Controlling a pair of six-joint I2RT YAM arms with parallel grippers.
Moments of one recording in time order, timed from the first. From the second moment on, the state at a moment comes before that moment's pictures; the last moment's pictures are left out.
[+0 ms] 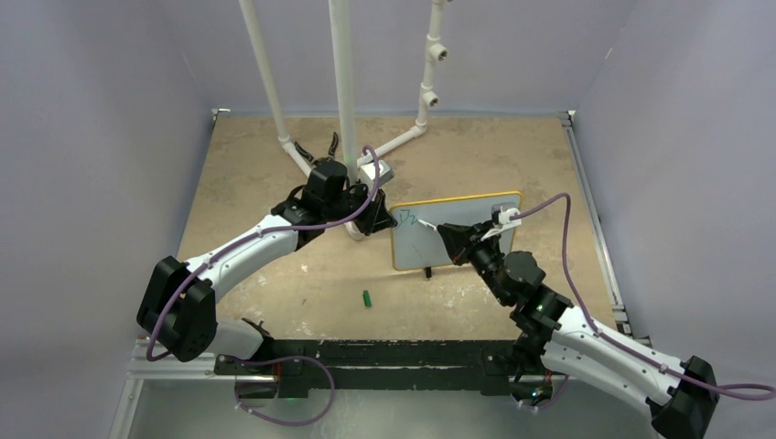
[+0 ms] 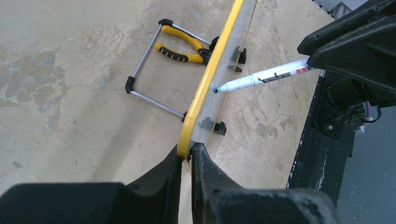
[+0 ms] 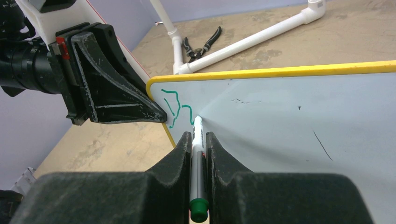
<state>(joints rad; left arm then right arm) -0.60 1.39 0.97 -0.07 0.54 -0.06 0.86 0.63 0.36 0.28 0.37 0.44</state>
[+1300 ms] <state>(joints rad) -0.60 1.39 0.97 -0.07 0.55 -0.06 0.86 0.55 0.34 0.25 0.40 0.45</state>
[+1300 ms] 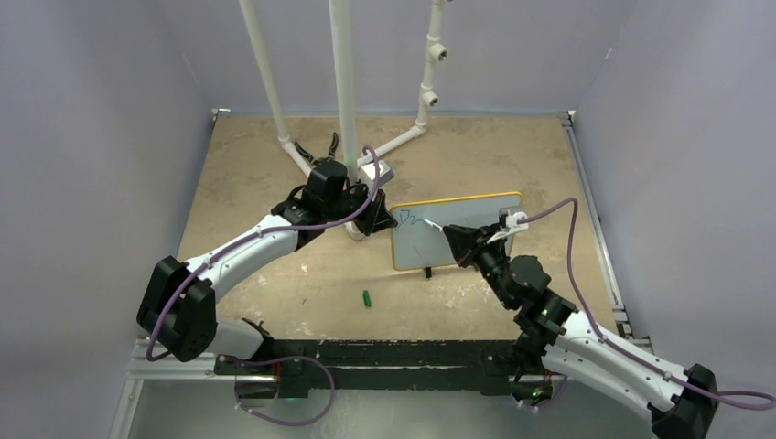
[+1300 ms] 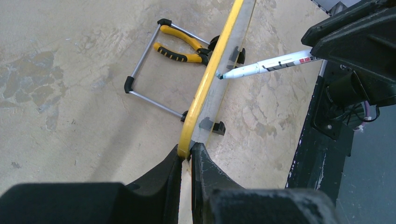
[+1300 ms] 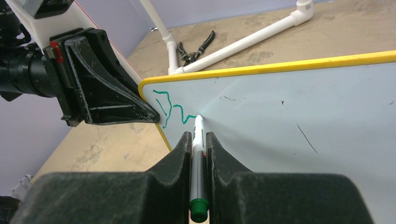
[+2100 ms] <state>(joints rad) -0.60 1.39 0.97 -0.07 0.55 -0.06 0.86 0.53 0.34 0.22 0.46 0.47</state>
